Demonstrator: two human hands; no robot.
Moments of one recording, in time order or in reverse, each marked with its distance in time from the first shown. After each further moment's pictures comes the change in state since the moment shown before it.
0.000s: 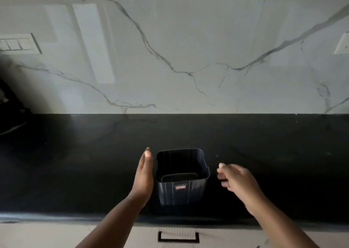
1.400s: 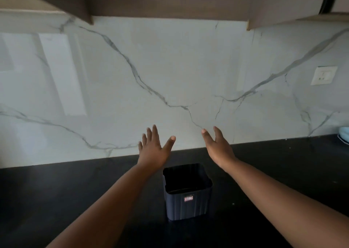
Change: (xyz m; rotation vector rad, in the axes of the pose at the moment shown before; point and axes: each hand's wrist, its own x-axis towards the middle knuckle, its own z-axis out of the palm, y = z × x) left_hand 0.231 0.101 0.019 0.752 -0.173 0.357; right_hand 0.170 -0.165 0.077 -0.257 0.290 -0.261
